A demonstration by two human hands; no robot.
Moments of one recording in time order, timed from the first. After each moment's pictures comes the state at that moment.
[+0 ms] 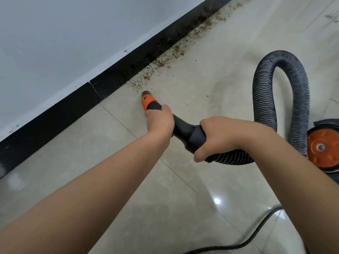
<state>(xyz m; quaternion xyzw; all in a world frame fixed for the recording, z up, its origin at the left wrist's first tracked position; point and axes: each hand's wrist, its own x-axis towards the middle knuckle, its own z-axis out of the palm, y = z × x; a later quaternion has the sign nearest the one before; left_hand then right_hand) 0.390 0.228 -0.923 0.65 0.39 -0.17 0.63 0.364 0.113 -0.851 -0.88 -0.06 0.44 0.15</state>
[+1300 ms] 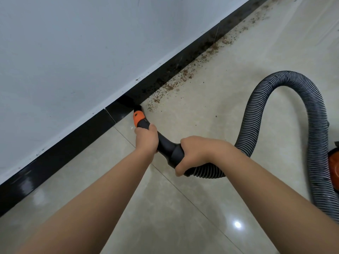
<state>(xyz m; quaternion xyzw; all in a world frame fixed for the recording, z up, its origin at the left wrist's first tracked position) 0.411 0.270 -0.938 0.71 0.39 -0.14 0.57 0.395 0.143 -0.896 -0.86 -0.12 0.45 0.20</state>
